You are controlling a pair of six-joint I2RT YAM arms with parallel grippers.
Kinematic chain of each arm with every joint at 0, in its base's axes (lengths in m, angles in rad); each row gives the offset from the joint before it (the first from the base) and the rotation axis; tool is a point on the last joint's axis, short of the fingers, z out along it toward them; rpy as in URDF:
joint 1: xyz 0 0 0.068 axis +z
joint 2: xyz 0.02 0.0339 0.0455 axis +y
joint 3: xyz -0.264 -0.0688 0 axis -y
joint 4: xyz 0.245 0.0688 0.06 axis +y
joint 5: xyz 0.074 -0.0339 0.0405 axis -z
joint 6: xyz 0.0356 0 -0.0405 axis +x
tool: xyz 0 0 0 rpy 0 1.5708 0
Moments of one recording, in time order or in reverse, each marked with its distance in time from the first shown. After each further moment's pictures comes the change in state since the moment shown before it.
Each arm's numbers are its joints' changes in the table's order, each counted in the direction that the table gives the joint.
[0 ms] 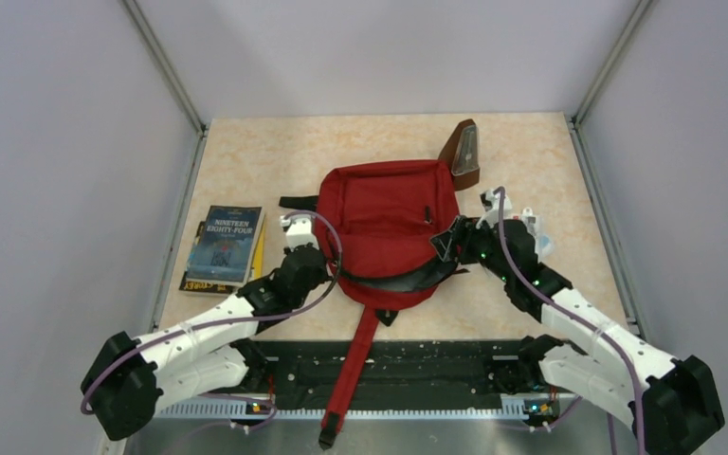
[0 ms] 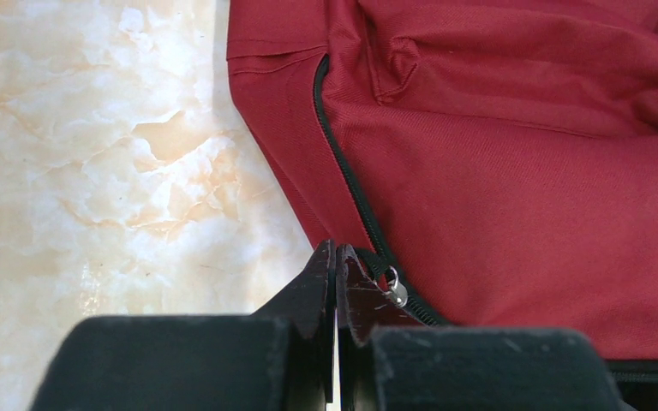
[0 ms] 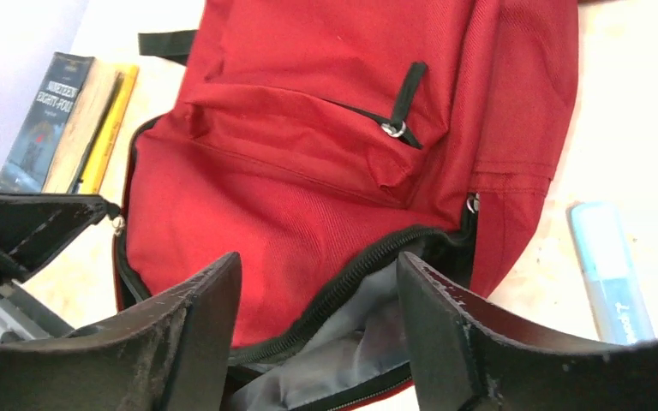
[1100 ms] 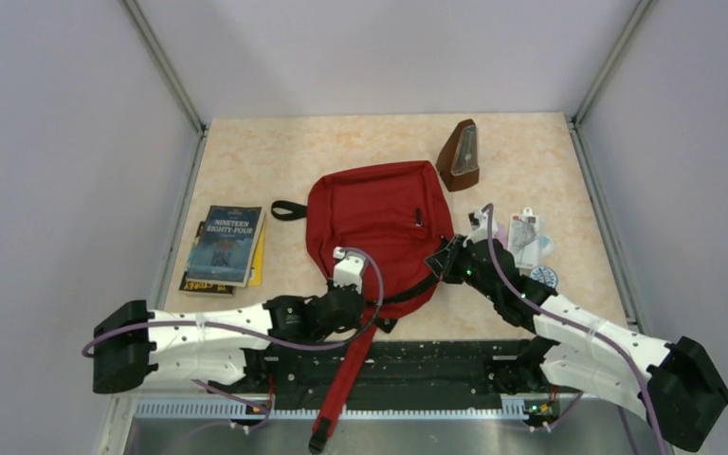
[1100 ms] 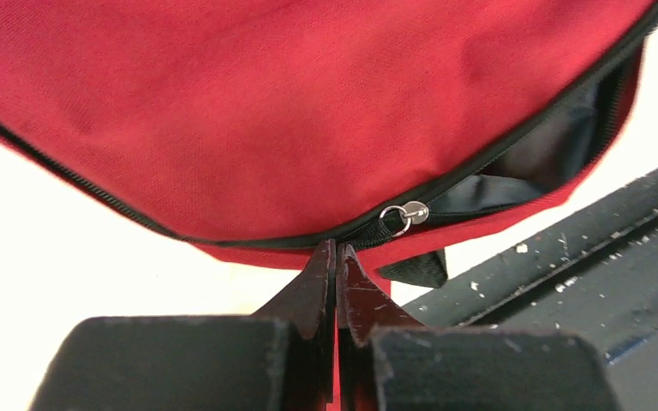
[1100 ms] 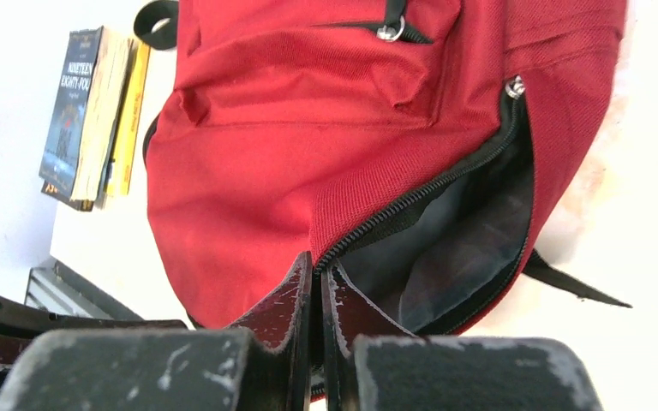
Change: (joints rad) left arm -0.473 0.085 0.067 0.137 0.039 -0.109; right arm 0.203 0.001 -0.092 -0.043 0.129 0.222
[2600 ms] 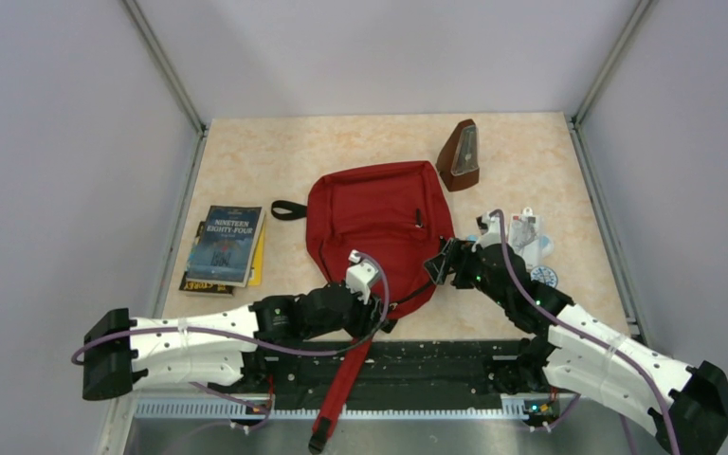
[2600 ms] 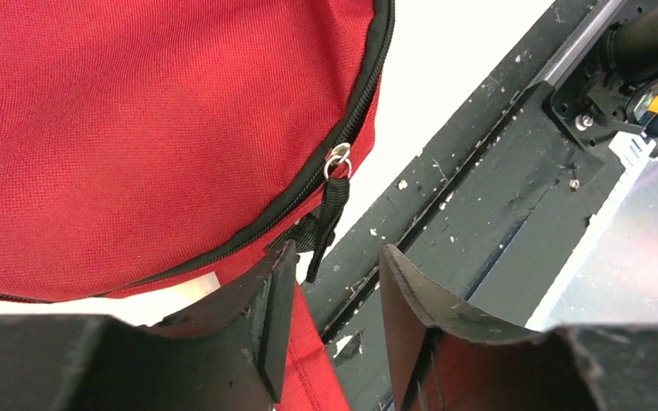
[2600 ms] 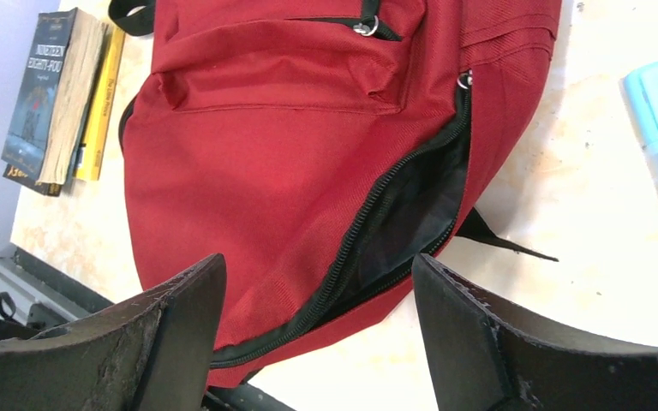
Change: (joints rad) left arm 0.002 -0.096 0.003 -0.064 0.297 0.202; right arm 0.005 -0.151 0.024 0.208 0.048 -0.072
